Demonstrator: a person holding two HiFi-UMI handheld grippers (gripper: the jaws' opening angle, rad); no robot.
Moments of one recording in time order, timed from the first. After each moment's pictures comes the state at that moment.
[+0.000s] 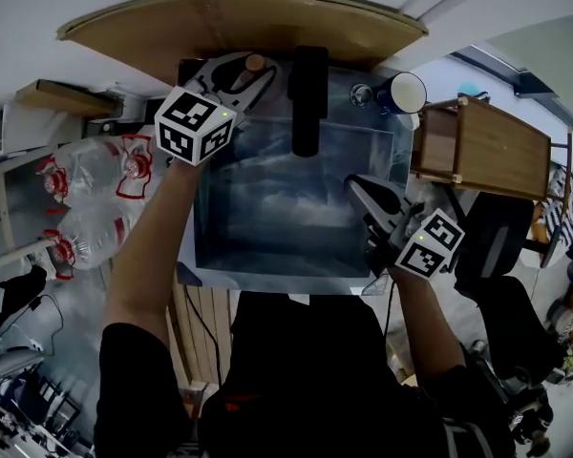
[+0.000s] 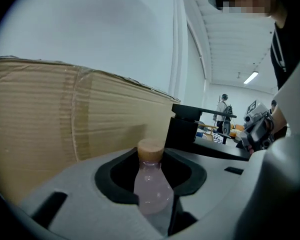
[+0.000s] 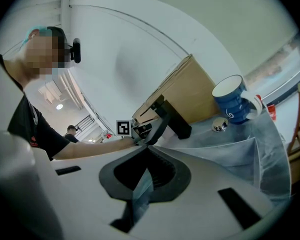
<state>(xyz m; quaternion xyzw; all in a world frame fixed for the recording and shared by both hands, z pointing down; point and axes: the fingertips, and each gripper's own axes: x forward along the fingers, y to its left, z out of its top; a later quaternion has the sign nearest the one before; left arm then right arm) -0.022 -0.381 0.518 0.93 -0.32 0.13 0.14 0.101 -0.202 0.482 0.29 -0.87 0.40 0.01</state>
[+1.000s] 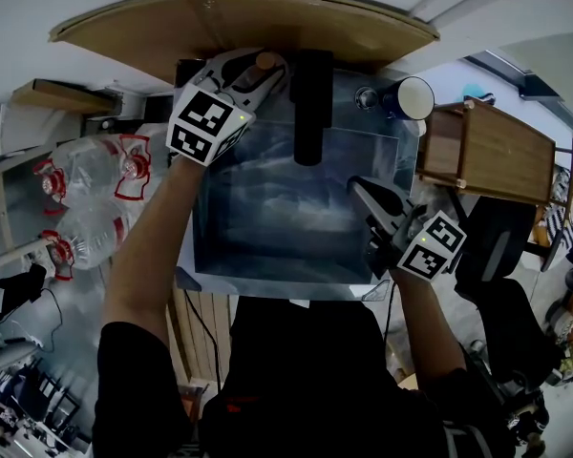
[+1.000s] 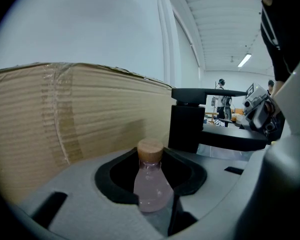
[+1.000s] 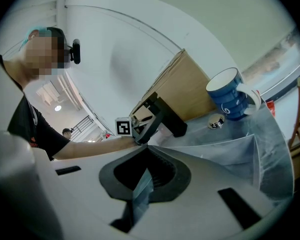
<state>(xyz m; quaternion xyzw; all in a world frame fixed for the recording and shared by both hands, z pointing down) -0.009 -0.392 0.532 0.93 -0.32 0.18 0.07 0.104 -0.211 0.499 0.29 -0.87 0.41 0.01</state>
